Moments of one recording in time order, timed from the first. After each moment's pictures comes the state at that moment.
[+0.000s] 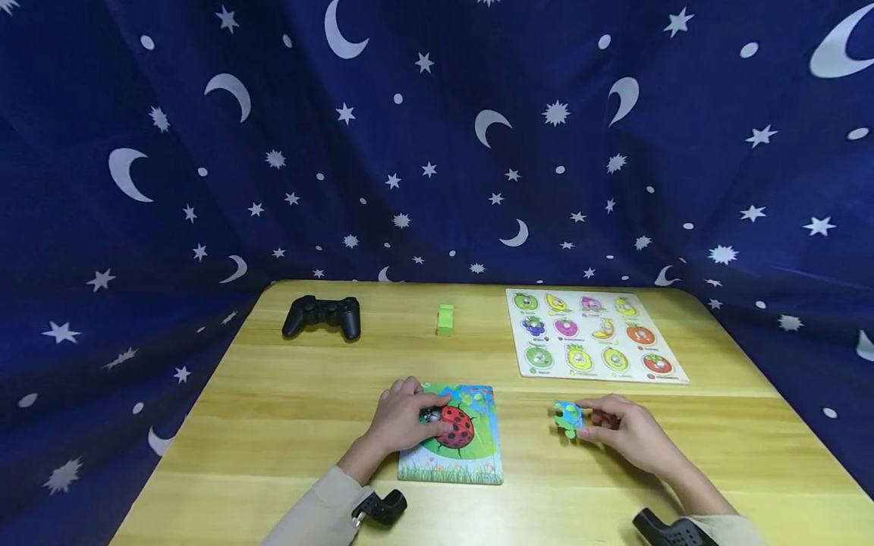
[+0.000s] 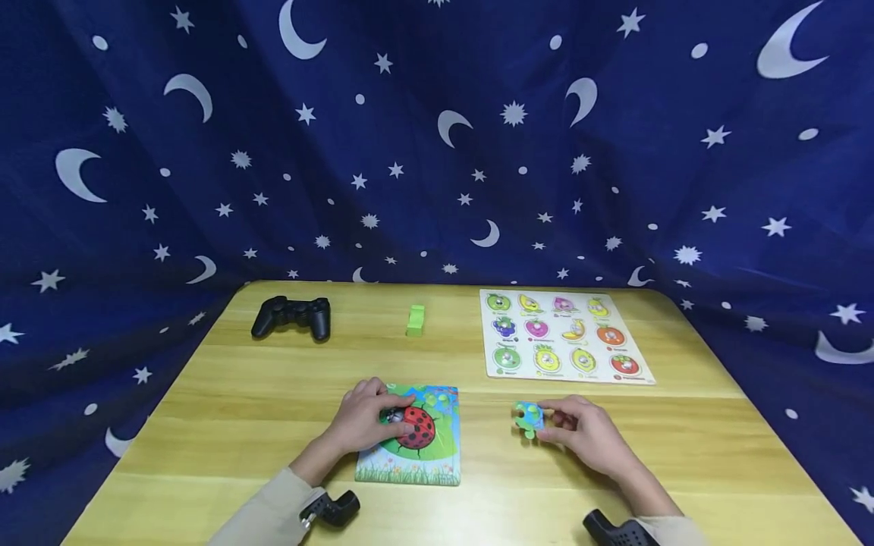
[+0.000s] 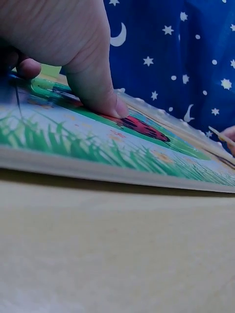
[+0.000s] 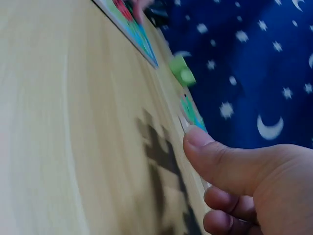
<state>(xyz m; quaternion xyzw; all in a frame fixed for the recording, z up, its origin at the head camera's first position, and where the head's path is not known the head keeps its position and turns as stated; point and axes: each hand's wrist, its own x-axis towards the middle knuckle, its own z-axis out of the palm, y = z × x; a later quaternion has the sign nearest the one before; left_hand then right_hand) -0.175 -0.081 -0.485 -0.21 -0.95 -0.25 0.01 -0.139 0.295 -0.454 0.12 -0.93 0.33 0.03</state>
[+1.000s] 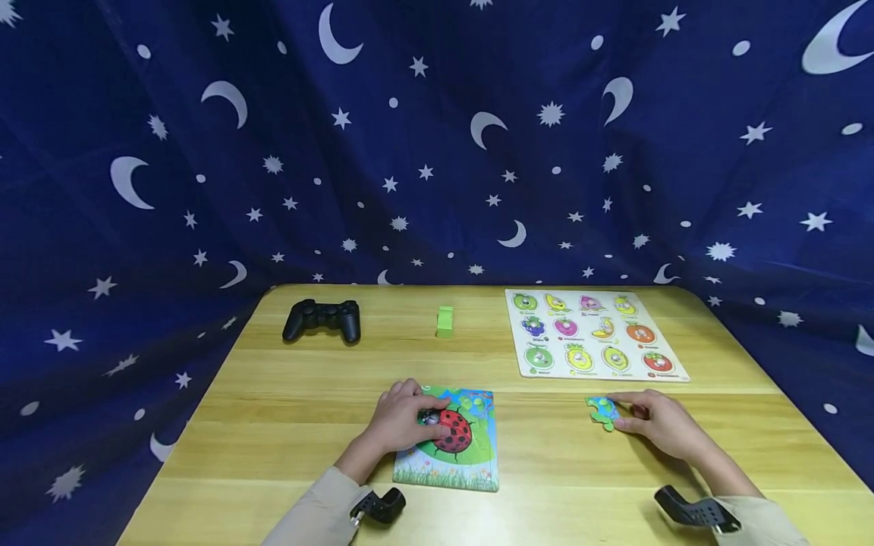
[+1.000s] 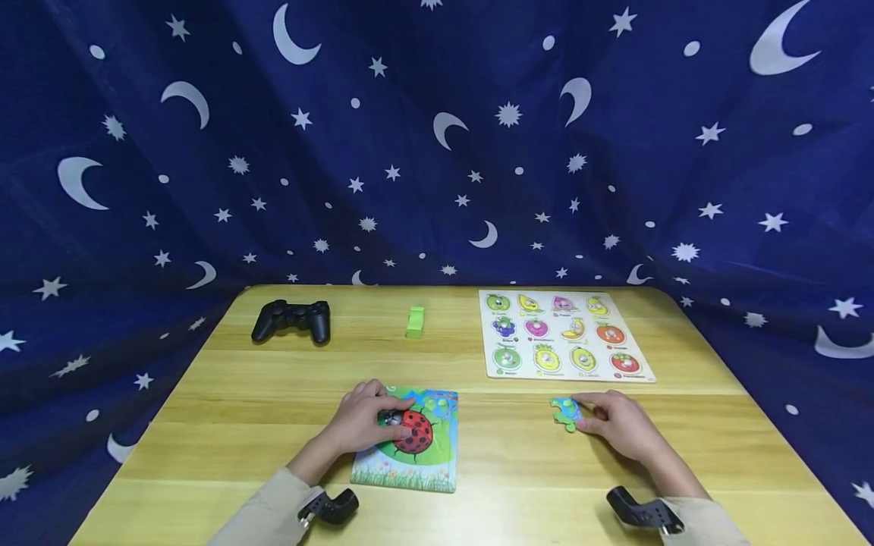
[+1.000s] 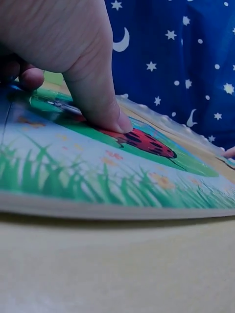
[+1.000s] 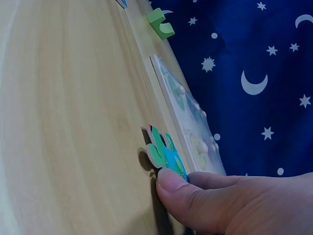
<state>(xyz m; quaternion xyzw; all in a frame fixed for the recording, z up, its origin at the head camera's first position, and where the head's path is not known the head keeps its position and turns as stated) -0.178 -0.087 -0.480 -0.22 -0.94 -0.25 -0.02 -0.152 0.344 -0.450 0.10 -0.97 0.22 -0.01</state>
